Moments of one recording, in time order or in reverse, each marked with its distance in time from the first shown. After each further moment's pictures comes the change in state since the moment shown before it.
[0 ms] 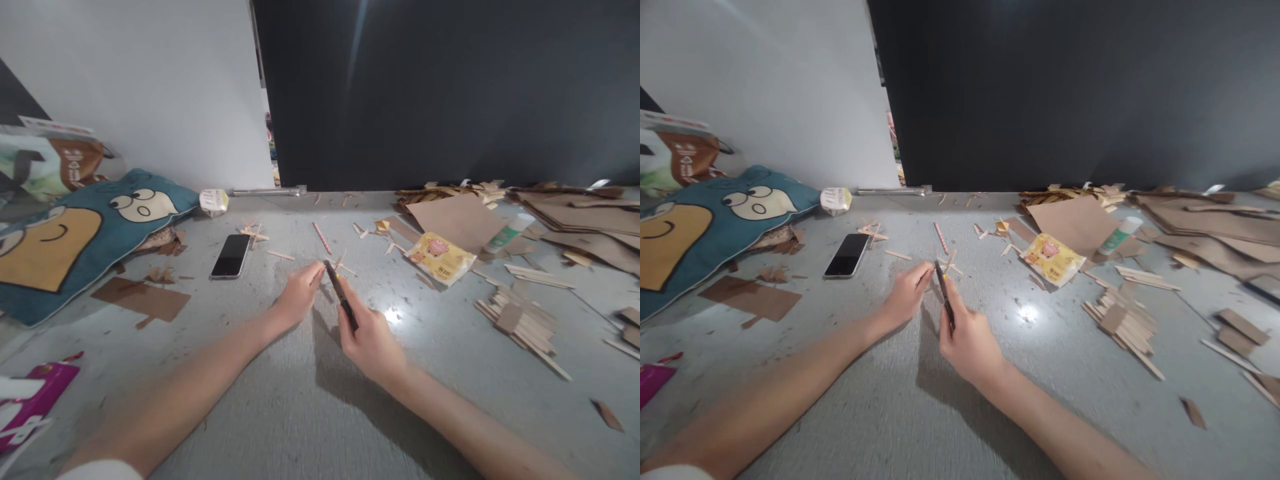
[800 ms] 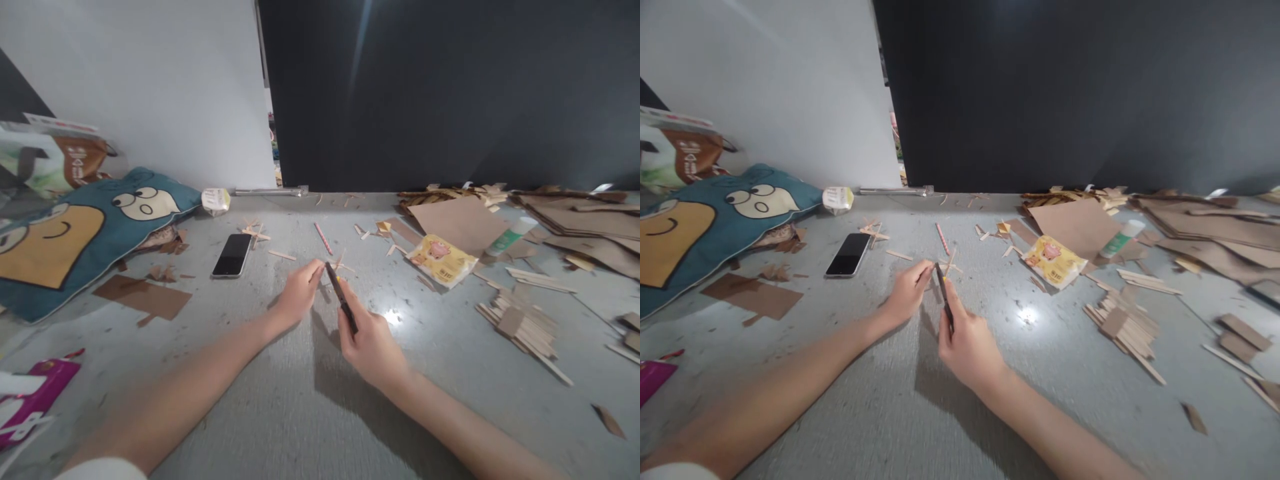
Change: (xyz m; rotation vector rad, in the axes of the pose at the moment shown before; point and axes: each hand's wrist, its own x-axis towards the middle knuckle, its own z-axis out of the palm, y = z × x) left_hand 0.001 -0.002 0.001 0.013 0.032 -0.044; right_hand -0.002 -0.003 -0.001 -0.045 -0.004 -0.029
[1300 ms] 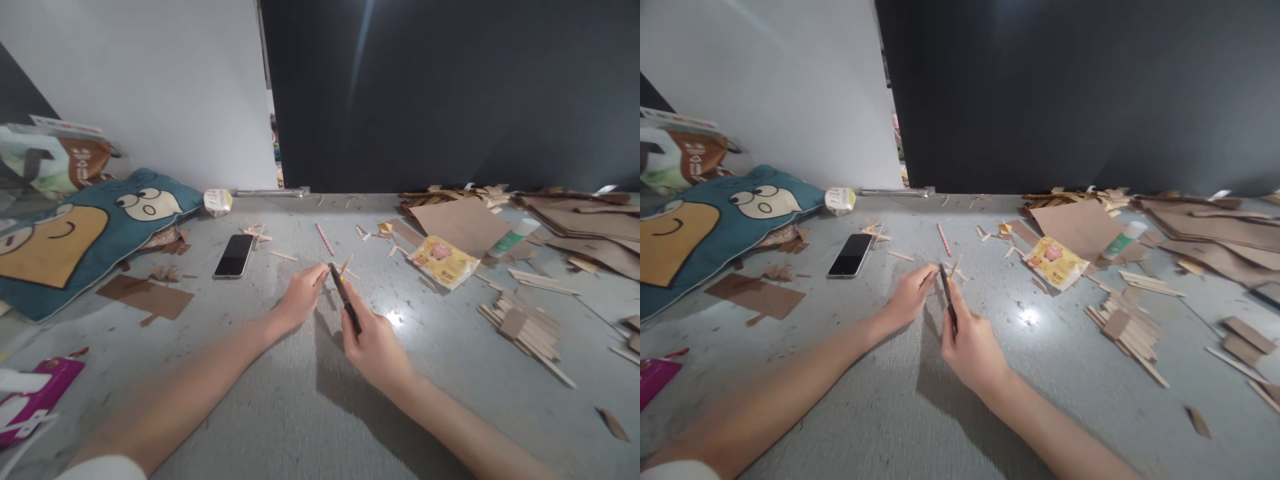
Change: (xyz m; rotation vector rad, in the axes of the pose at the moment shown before) left_hand -0.003 0.003 0.000 -0.017 -0.063 0.011; right_hand -0.002 -0.002 -0.002 0.023 -0.002 0.039
